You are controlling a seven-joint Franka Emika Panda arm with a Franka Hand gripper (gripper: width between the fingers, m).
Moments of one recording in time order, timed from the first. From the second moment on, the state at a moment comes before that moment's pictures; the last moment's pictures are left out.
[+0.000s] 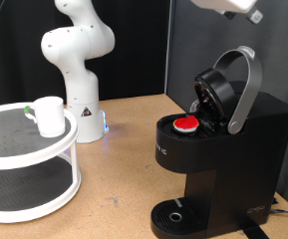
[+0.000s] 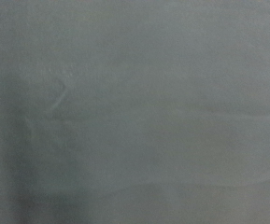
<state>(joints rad) 0.42 -0.23 -0.24 -2.10 0.98 2.09 -0.93</state>
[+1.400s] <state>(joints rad) 0.45 -0.10 -0.08 -2.06 0.71 2.23 -0.75</state>
